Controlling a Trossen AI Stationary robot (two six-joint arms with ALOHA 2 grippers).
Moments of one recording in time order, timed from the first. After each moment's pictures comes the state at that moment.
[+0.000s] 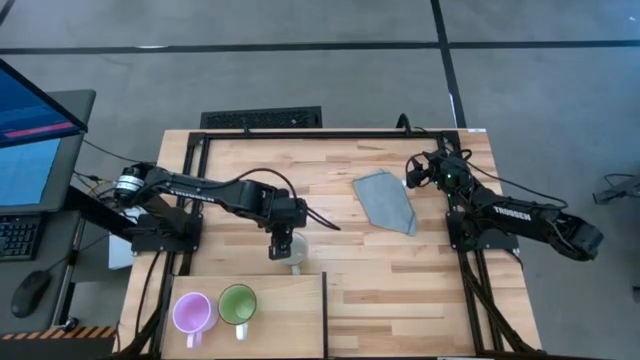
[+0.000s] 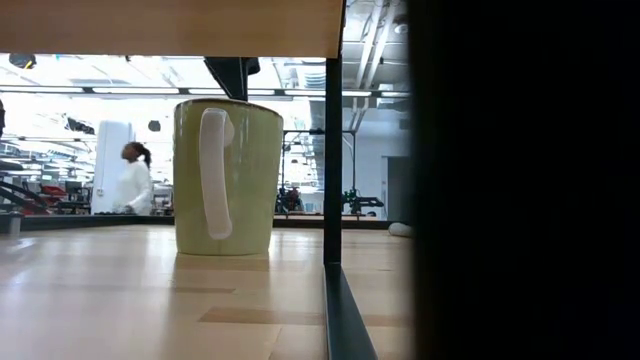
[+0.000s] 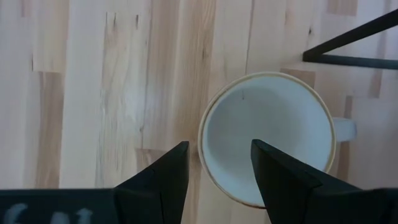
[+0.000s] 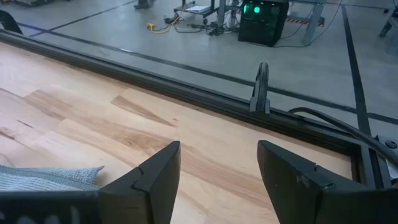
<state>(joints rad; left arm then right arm) -0.11 1.61 1.38 -0.98 -0.02 -0.21 -0.80 0.79 0.02 0.39 0.26 0.05</state>
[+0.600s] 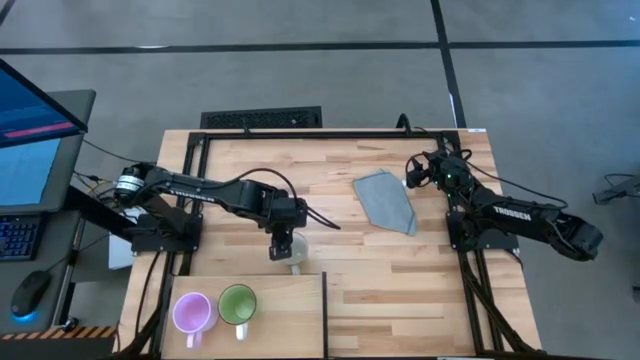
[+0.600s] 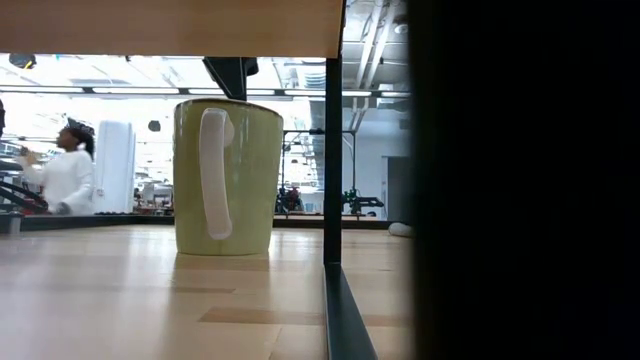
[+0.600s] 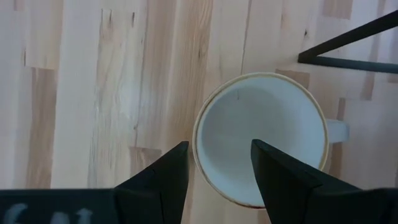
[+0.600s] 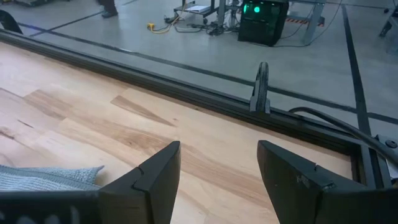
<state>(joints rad) -0.11 1.61 1.38 -0.98 -0.01 -0.23 -0.80 0.79 0.02 0.39 0.26 0.05</state>
